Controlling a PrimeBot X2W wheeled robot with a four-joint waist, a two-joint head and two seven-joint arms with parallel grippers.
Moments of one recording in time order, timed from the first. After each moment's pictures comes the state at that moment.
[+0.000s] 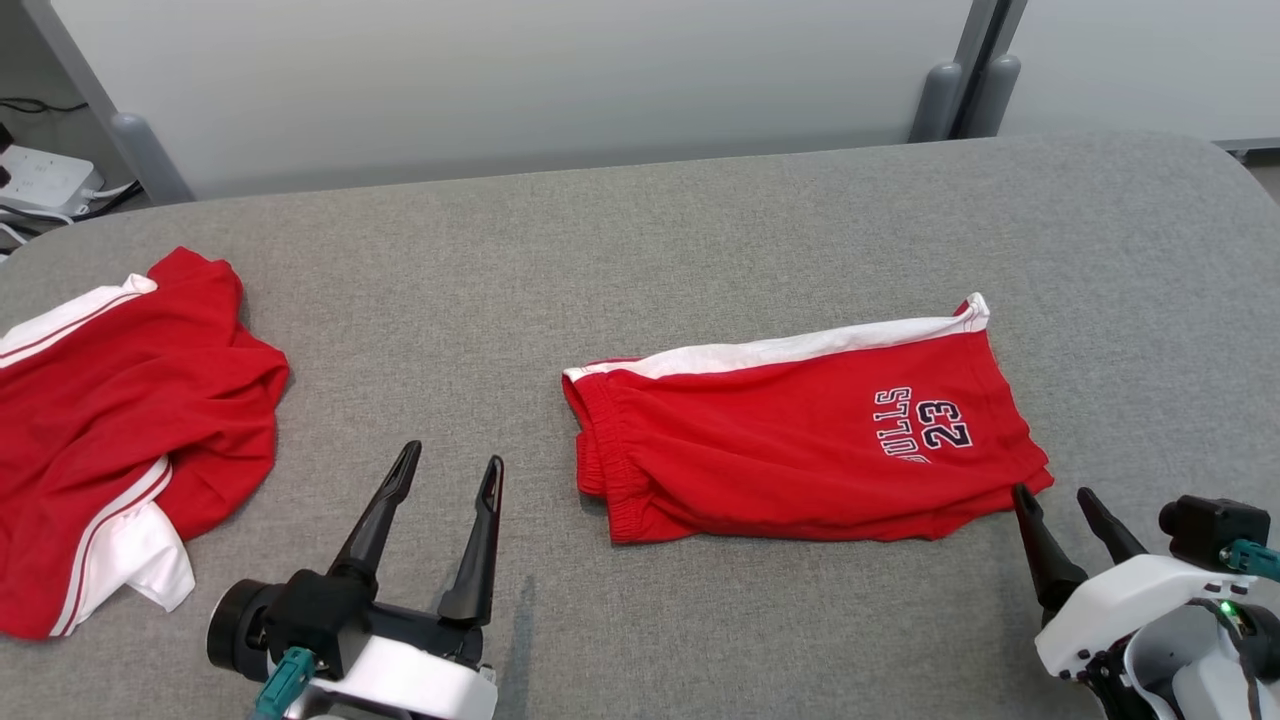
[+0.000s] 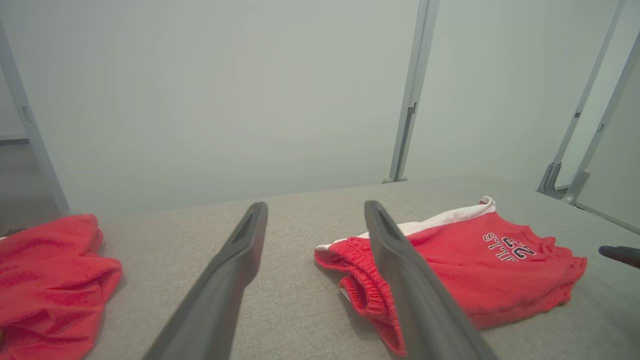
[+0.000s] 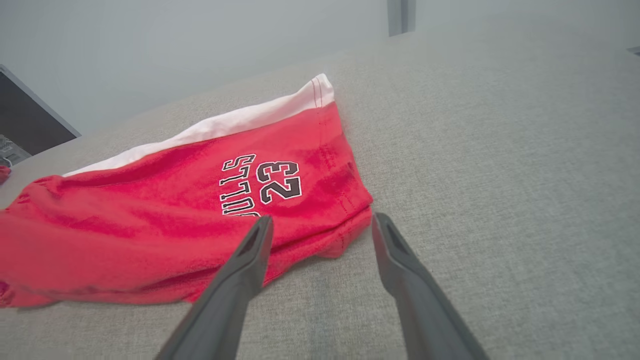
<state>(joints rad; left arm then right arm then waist) -0.03 0.05 -0.17 0.08 -0.15 -0.06 -0.26 -0.23 -0.21 0.16 0.53 0.53 0.13 -0.07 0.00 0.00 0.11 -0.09</state>
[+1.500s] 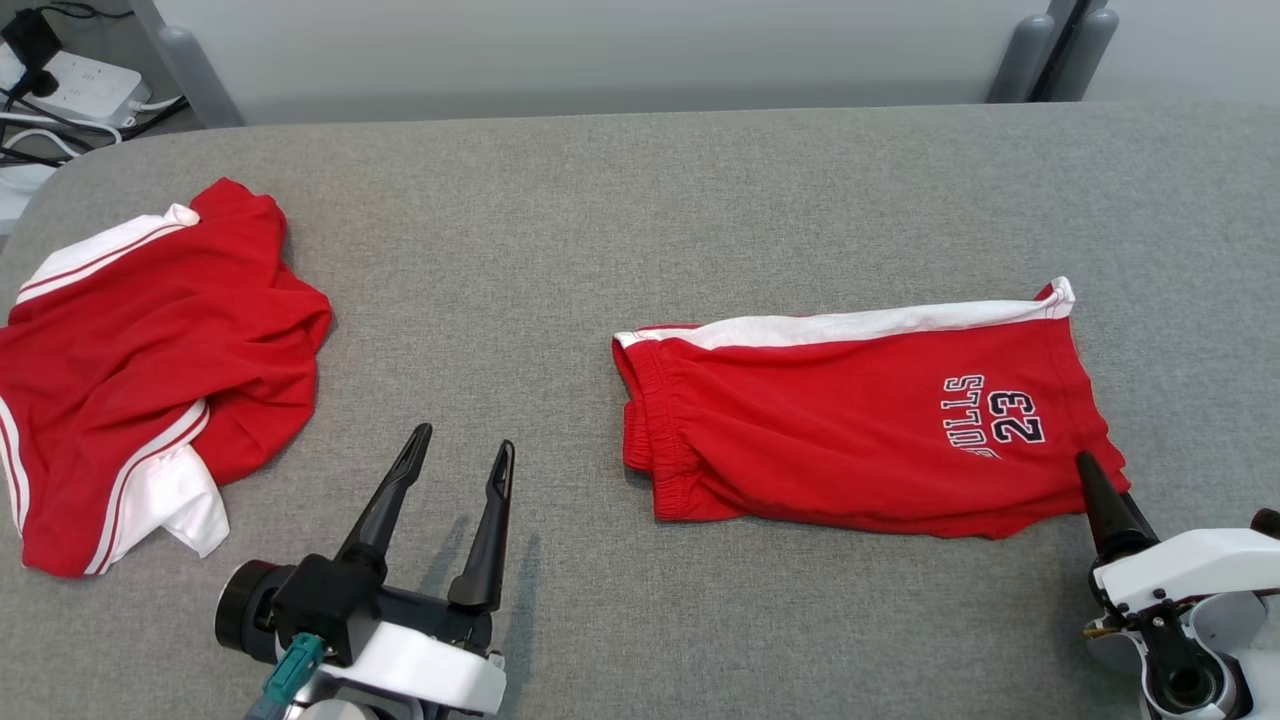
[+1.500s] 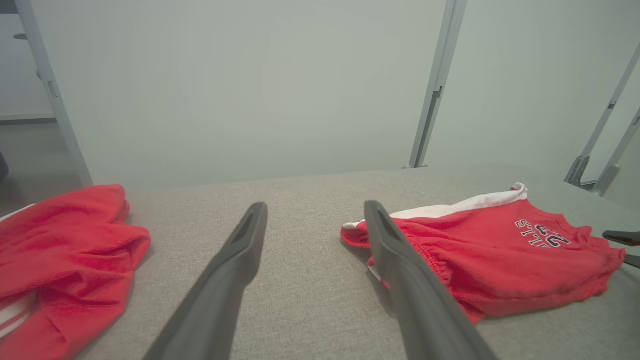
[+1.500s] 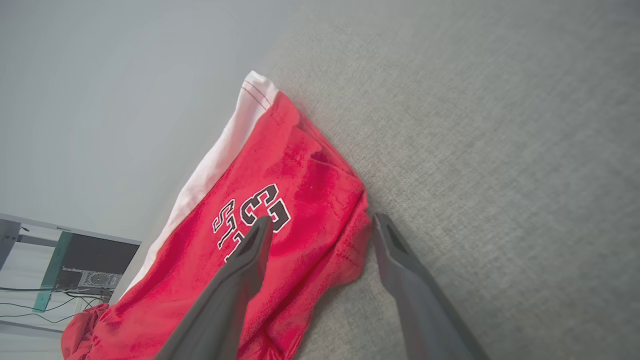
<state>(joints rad) -0.05 0.05 -0.18 0.08 -0.15 -0.06 -0.26 -0.27 -0.07 -0.15 0.54 0.88 0.13 0.10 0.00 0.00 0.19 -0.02</state>
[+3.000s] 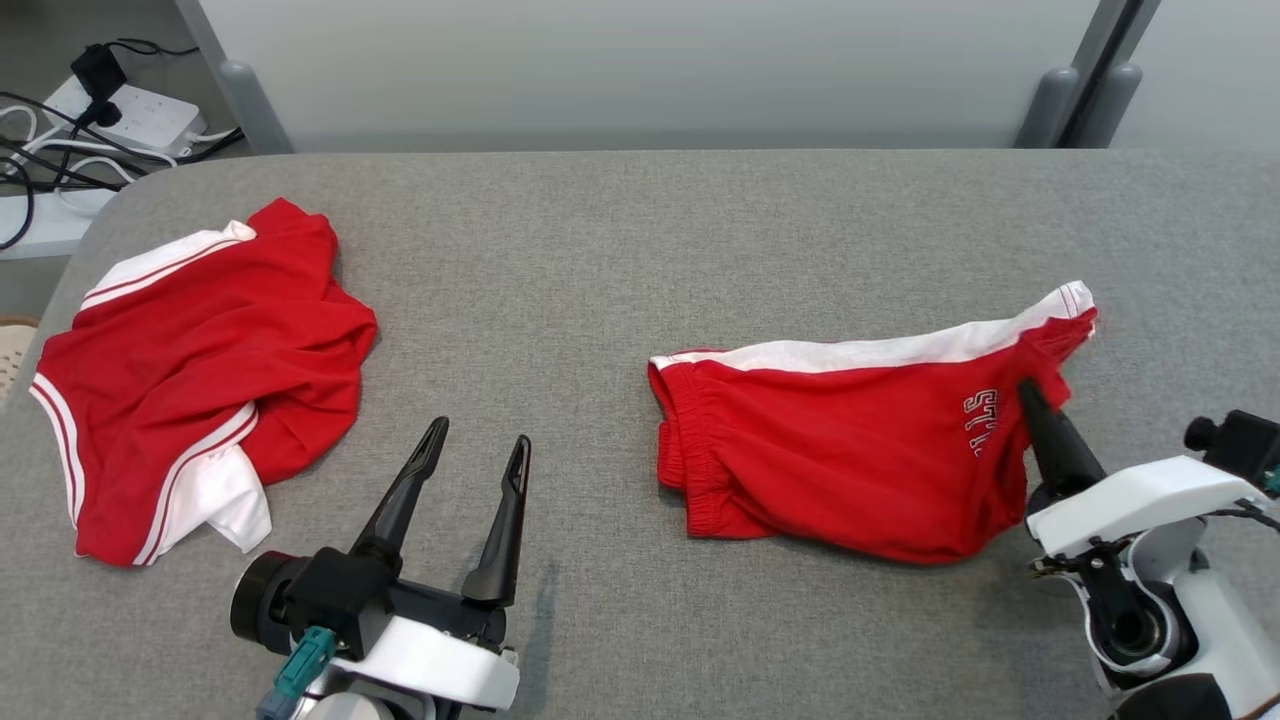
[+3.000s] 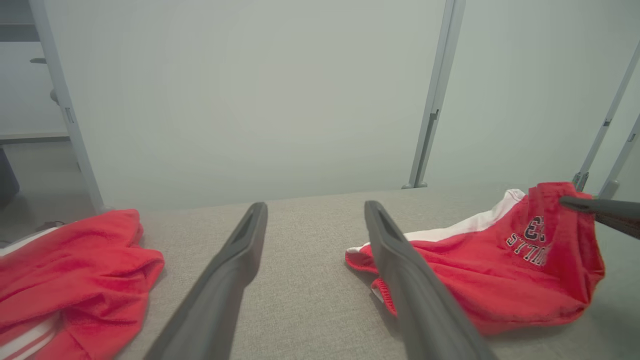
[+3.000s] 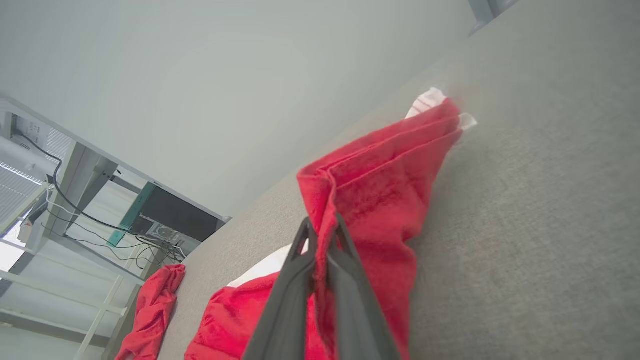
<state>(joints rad) -0.07 0.05 -0.21 0.08 -0.17 -0.06 -0.26 -0.34 -0.18 0.14 0.46 0.98 0.13 -0.02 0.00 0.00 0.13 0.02</state>
